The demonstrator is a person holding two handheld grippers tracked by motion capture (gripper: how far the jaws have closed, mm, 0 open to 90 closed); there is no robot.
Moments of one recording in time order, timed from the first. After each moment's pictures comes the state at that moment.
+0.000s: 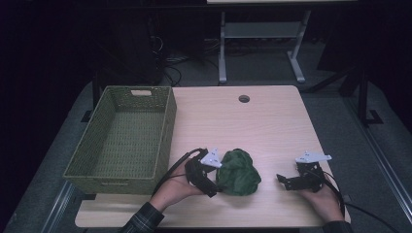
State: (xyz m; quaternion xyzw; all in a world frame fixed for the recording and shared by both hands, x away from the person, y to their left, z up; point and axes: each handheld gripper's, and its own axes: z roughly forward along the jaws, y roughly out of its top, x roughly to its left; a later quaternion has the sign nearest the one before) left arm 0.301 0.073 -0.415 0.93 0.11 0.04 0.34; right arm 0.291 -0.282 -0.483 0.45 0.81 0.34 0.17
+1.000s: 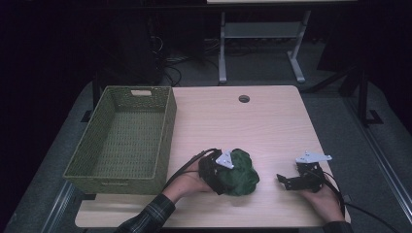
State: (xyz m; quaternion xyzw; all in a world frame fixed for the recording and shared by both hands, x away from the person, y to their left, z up) left arm 0.324 0.044 -0.453 0.94 0.07 0.03 0.32; right arm 0.290 -0.282 -0.483 0.45 0.81 0.34 0.17
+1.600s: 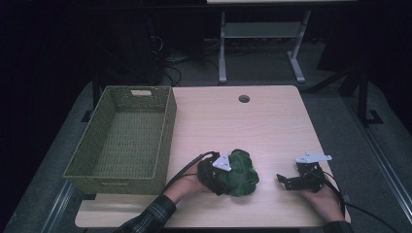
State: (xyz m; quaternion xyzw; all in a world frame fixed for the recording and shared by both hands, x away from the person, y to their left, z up) left arm 0.322 0.049 -0.466 0.94 0.07 0.03 0.35; right arm 0.290 -0.282 -0.483 0.45 0.81 0.34 0.17
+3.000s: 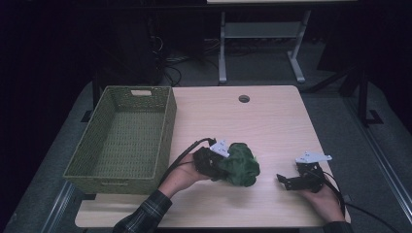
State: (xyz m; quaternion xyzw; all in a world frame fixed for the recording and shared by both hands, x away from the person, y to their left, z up) left arm 0.331 0.059 -0.403 0.93 0.11 0.01 0.34; right arm 0.290 -0.281 -0.483 0.45 0.81 0.34 0.17
